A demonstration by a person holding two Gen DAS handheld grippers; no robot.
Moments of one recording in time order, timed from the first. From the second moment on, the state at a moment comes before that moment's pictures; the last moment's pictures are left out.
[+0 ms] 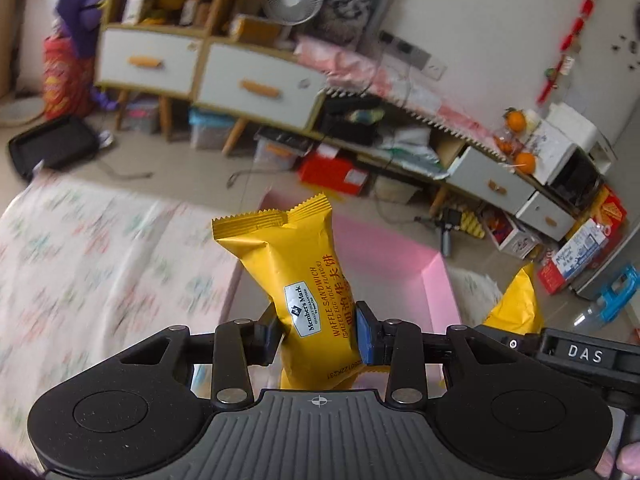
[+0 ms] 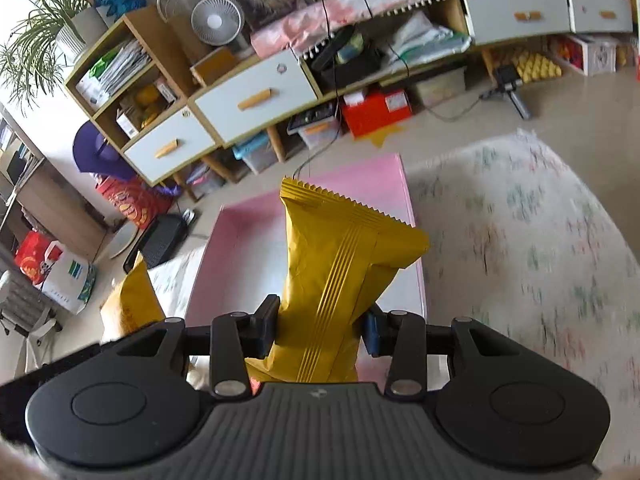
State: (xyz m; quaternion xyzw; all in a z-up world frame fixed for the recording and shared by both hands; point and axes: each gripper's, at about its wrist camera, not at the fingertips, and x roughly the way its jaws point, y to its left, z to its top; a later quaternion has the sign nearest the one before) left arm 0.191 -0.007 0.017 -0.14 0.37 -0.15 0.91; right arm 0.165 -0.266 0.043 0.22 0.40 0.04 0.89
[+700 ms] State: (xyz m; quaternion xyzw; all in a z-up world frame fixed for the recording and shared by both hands) left arm 0.224 -0.023 -0.034 -0.02 0.44 -0.16 0.89; right arm 0.208 -0.243 0.004 0.13 0.44 0.07 0.89
